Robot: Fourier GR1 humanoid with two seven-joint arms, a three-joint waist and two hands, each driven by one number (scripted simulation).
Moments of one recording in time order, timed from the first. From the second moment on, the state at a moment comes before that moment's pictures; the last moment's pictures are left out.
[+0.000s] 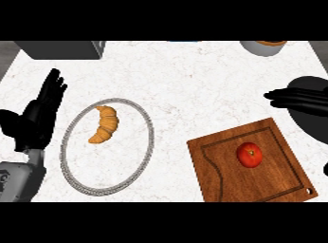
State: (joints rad) left arm -0.22 0.37 -0.10 -1.46 0.21 0.24 0.04; right arm -0.41 -0.98 0.31 -1.54 0.10 0.54 -0.56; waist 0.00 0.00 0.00
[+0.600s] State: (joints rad) left arm -0.22 0.33 -0.05 -1.44 0.17 0.19 0.04; right arm -0.37 -0.84 0.28 -1.51 0.30 0.58 -0.48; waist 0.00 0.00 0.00
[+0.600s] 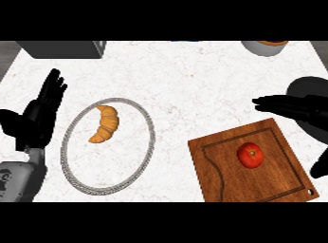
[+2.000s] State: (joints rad) left arm -0.24 0.26 0.02 -1.47 0.09 0.14 0.09; right arm -0.36 -0.66 0.39 -1.44 0.82 0.53 -0.52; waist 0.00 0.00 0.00
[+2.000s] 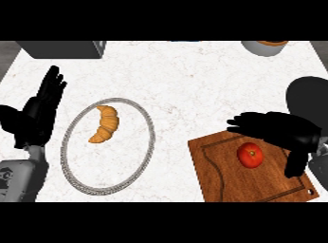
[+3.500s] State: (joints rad) left arm -0.24 0.21 0.08 -1.46 0.03 0.08 0.08; right arm -0.34 -0.48 0.41 -1.24 1.18 0.40 -0.70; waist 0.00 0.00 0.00
